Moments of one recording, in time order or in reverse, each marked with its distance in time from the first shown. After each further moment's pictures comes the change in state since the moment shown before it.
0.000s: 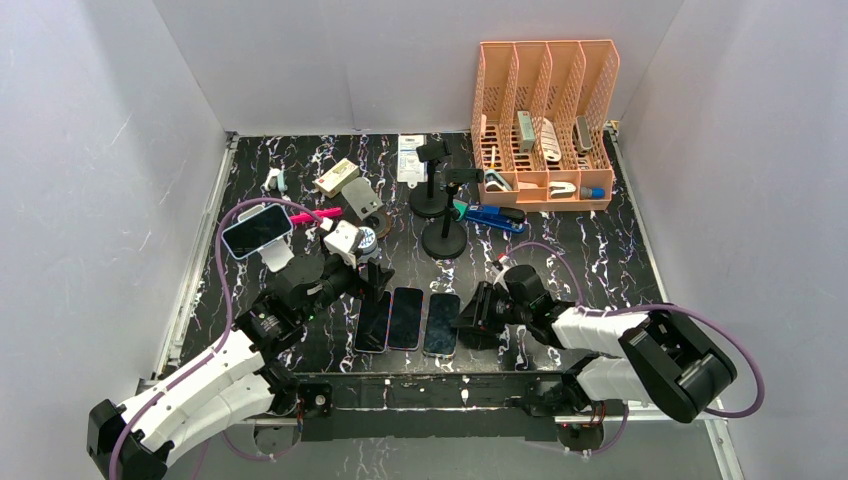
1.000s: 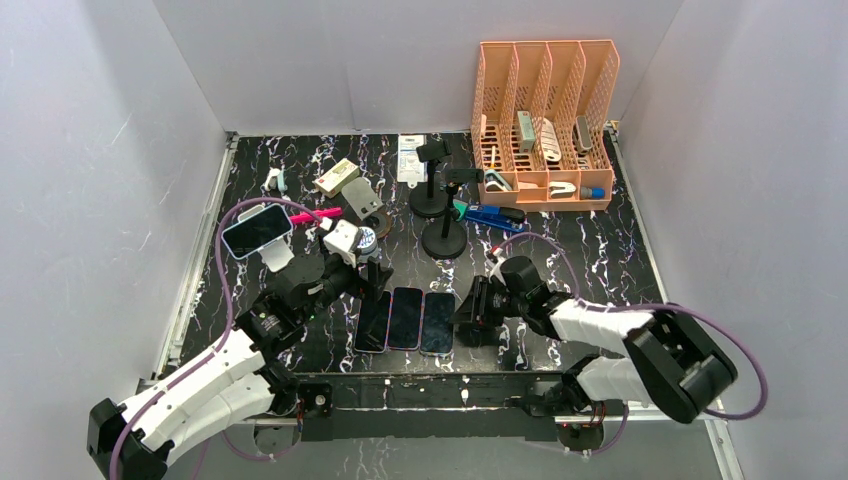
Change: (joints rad) left arm 0.000 0.005 0.000 -0.002 -0.016 -0.006; right arm -0.004 0.038 0.078 -0.074 -0.025 -0.089
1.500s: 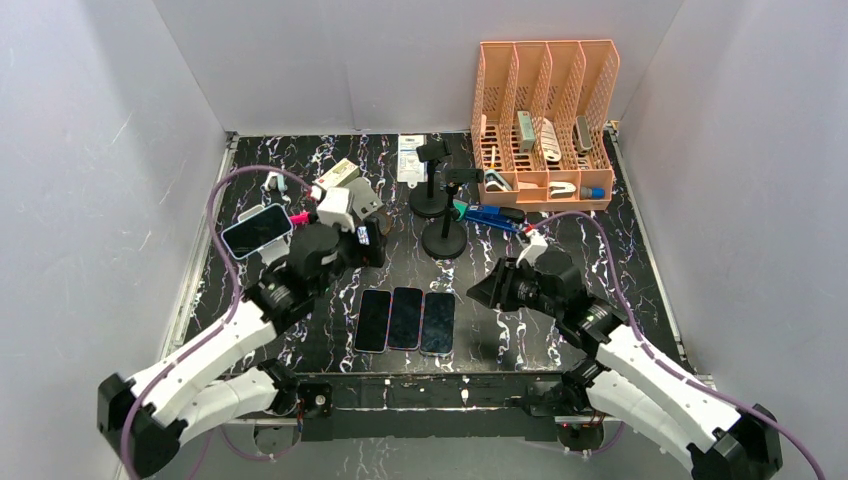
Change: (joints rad) left arm 0.016 0.119 0.168 -0.102 -0.241 -0.155; right arm 0.000 -0.534 0.157 -0.444 0.226 -0.159
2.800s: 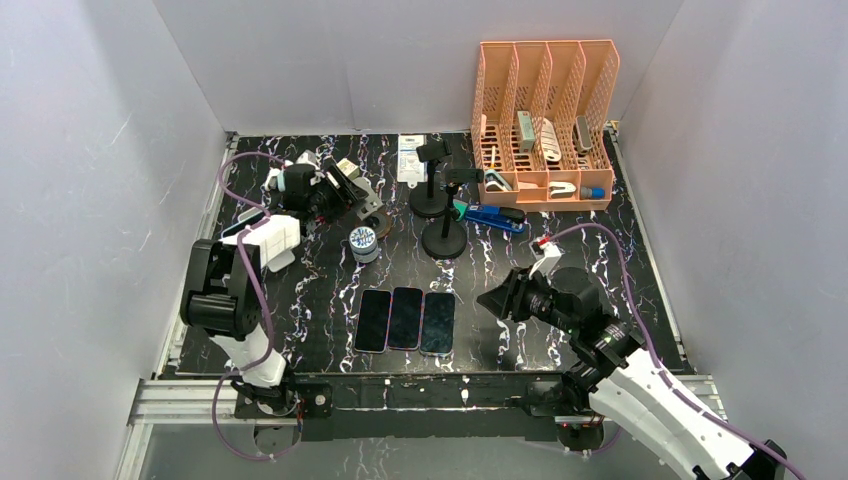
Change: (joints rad) left arm 0.591 0.840 0.279 0.317 0.573 -0.465; right arm 0.000 -0.248 -0.072 -0.088 0.042 -0.070
